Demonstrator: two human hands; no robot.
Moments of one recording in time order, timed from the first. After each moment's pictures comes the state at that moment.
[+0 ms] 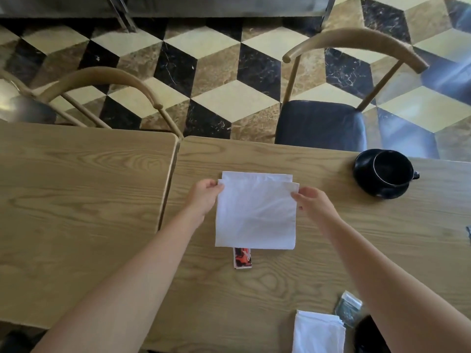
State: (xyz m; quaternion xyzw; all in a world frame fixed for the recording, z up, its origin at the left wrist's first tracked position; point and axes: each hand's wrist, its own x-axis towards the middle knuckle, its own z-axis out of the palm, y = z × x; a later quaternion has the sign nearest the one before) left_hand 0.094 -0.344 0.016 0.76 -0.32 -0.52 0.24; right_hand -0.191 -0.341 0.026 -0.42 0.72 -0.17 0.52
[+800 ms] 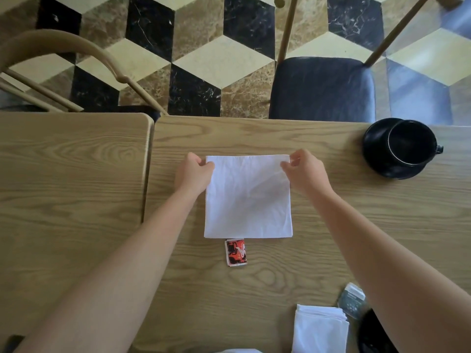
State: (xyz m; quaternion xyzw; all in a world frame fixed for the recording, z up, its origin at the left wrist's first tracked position) left_hand 0.078 -0.394 -0.011 0.83 -0.40 -0.38 0.11; right_hand -0.182 -0.397 -0.018 -0.49 0.77 -0.09 0.40
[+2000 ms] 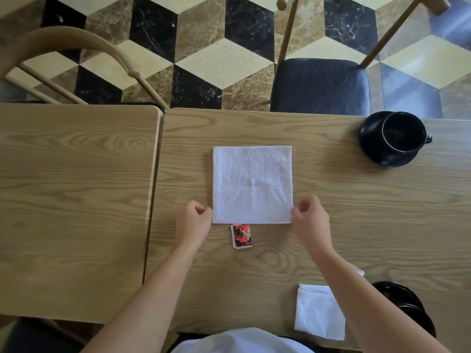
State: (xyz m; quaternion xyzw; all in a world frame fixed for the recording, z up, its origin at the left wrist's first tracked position) left_hand 0.094 -0.247 -0.018 0.84 -0.34 -0.41 0.10; right_hand -0.174 -0.246 -0.024 -0.37 0.81 -0.16 0.43
